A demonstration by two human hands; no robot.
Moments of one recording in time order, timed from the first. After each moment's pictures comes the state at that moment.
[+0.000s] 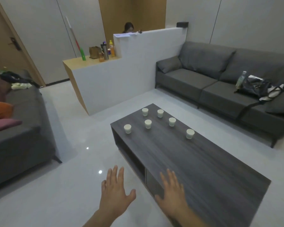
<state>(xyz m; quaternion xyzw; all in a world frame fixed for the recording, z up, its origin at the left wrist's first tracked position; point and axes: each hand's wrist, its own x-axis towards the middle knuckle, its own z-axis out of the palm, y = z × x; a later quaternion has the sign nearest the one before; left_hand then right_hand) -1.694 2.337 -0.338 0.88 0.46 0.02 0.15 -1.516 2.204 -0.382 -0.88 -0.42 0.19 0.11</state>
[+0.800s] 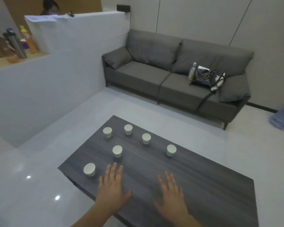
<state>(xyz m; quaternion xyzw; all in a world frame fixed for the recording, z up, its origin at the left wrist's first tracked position) -1.405 2.647 -0.365 0.96 0.24 -0.06 0.14 -1.316 2.434 -0.391 -0.95 -0.24 0.19 0.09</state>
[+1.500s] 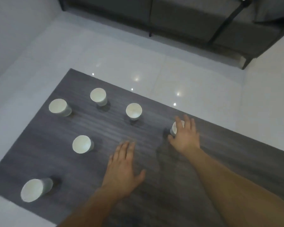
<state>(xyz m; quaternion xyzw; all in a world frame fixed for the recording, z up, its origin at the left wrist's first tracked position) -1.130 2.682 -0.582 0.95 0.13 -0.17 0.21 -0.961 2.496 -0.613 -0.97 -0.07 0.23 0.04</state>
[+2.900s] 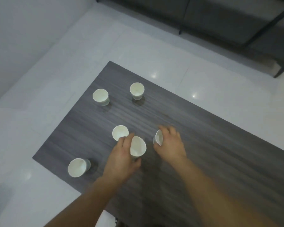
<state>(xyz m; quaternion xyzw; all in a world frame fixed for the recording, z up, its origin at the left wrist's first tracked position) -1.184 2.787 -0.564 0.90 0.24 -0.05 0.36 -1.059 2.645 -0.602 -0.94 -0.17 0.25 0.18</state>
